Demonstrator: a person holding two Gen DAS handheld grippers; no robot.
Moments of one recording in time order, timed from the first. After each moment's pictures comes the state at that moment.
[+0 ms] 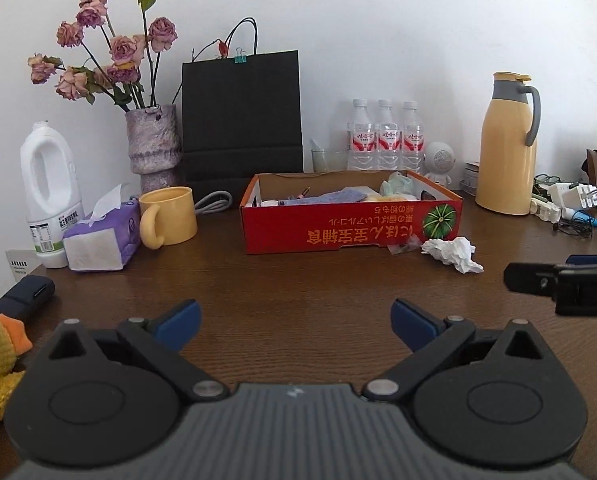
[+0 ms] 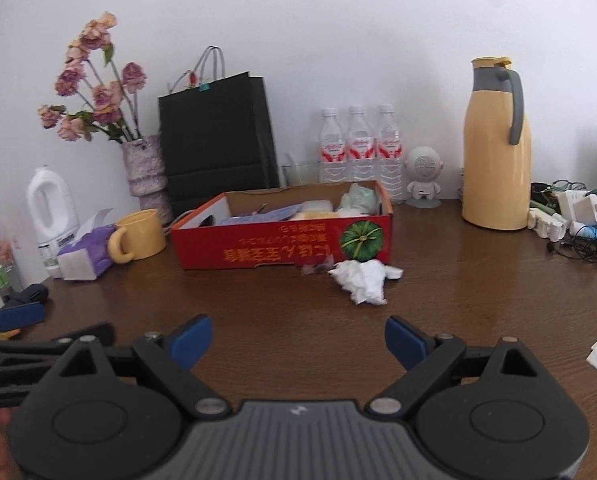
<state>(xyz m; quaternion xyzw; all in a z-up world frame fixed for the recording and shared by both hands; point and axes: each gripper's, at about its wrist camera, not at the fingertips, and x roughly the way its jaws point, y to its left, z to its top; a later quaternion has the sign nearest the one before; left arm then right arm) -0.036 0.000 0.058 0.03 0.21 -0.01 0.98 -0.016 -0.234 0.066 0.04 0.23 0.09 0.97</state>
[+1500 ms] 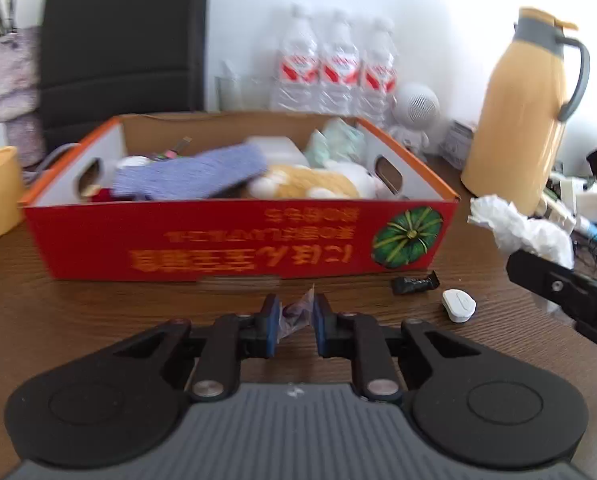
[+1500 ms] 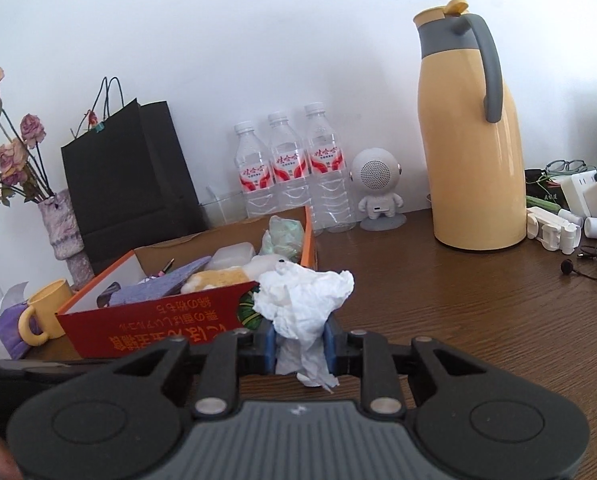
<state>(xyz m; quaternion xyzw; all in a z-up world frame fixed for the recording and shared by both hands) 0.169 -0.105 0.023 -0.02 0.31 -0.06 0.95 0.126 -0.307 0.038 0.11 0.20 0.08 0.97</state>
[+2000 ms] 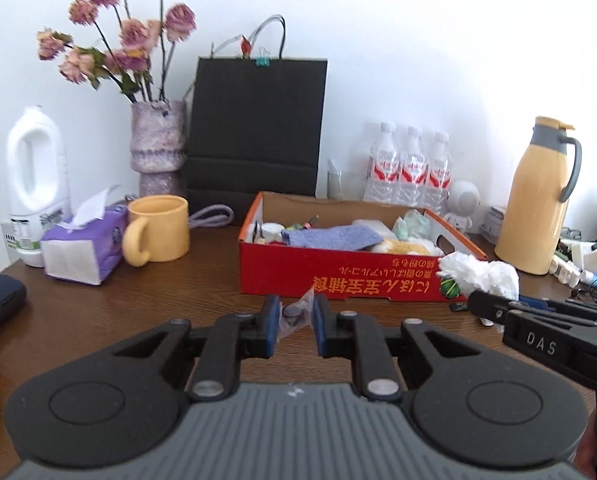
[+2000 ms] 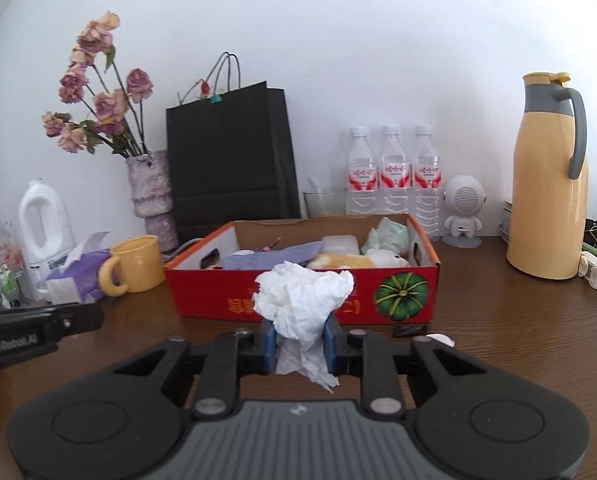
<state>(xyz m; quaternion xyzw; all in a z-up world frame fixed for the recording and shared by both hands) 0.009 -0.003 0.082 -0.04 0.19 0.02 0.98 0.040 -0.200 0.069 0.03 0.18 0.15 0.97</state>
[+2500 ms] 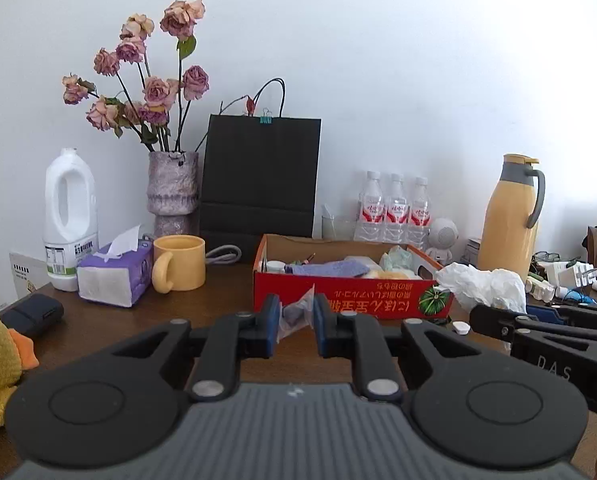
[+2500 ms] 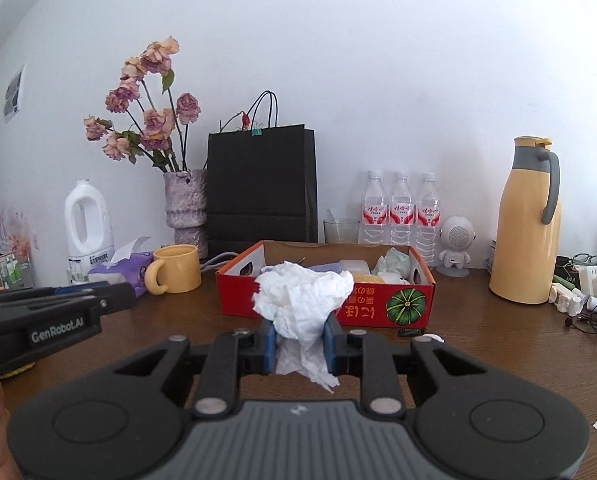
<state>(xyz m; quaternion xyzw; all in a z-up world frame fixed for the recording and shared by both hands) -0.069 0.003 0.096 -0.03 0.11 0.01 0.99 -0.064 -0.183 0.102 0.00 0.13 0.14 0.98</state>
